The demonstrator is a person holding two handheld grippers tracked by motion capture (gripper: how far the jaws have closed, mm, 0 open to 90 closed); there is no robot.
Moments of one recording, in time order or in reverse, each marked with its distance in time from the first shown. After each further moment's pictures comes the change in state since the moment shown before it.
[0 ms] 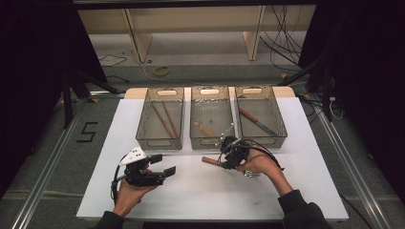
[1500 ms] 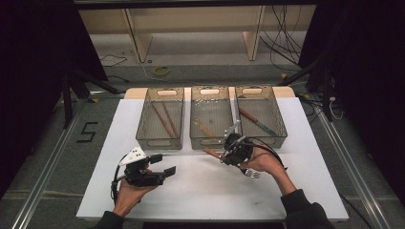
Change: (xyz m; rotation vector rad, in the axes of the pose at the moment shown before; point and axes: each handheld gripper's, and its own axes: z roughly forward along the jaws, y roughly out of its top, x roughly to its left) left arm 0.000 0.000 0.000 0.000 0.000 0.003; right arm -0.003 -0.004 -0.019 -0.070 0.022 0.003
